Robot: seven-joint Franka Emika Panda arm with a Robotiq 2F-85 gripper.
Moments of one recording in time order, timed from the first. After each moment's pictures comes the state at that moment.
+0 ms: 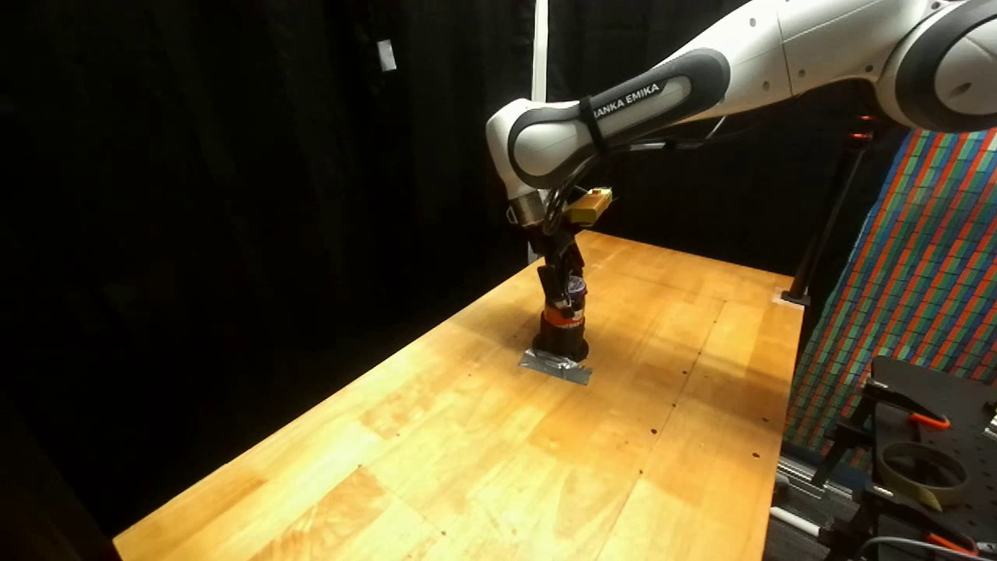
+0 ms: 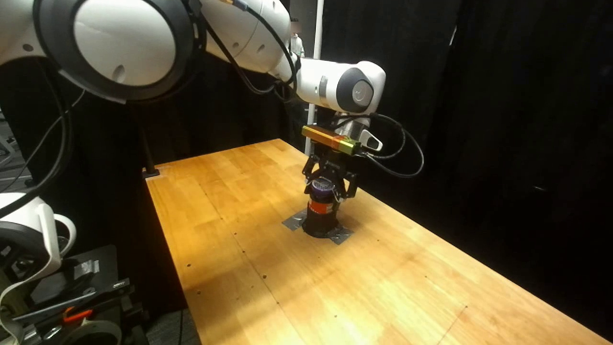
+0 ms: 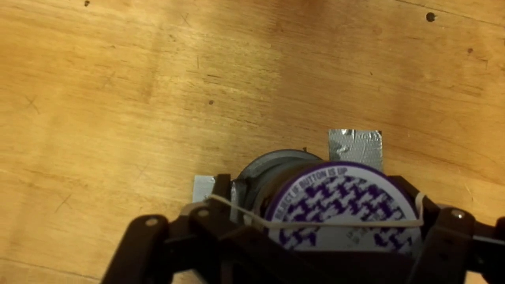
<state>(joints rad) 0.12 0.96 0.05 -1.04 -0.07 1.58 -0.12</state>
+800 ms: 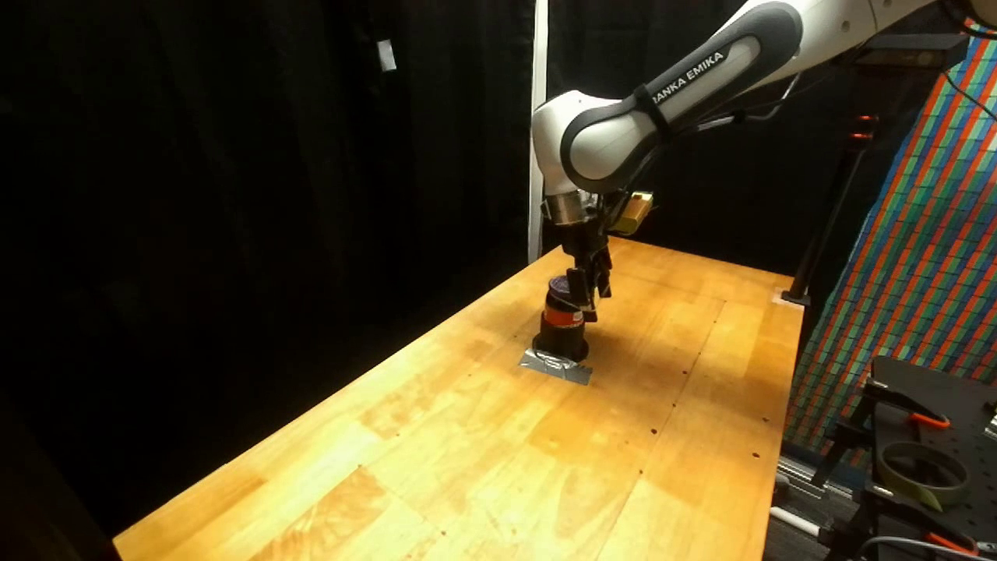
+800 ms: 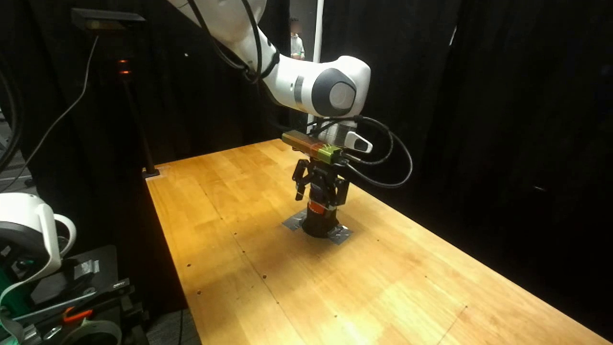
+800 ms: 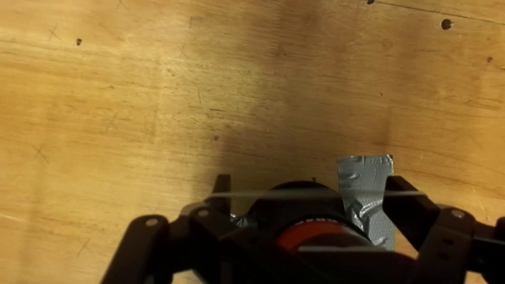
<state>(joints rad) 0.10 0.67 0.05 -1.56 -0.07 1.93 -0.05</state>
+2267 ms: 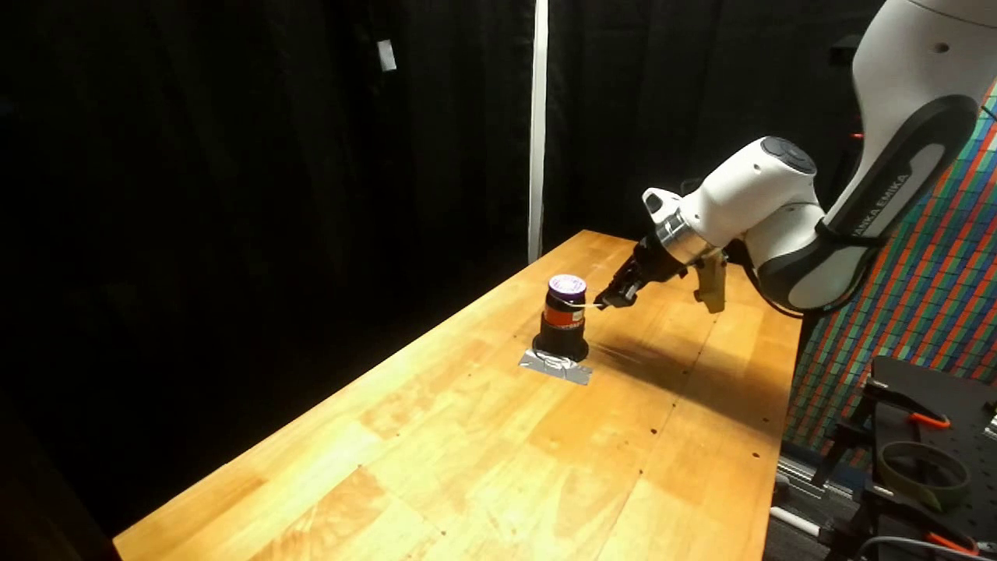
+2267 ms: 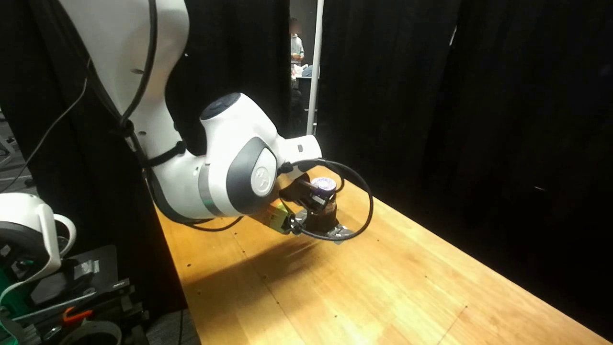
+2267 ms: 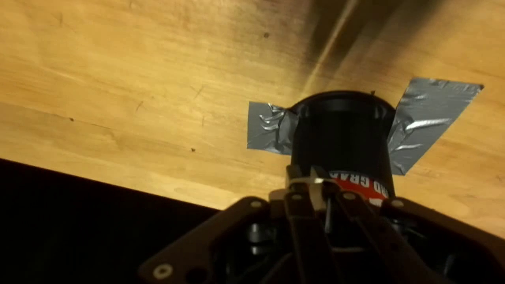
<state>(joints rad) 0.56 0.49 -0.57 -2.39 -0.58 3.55 0.40</state>
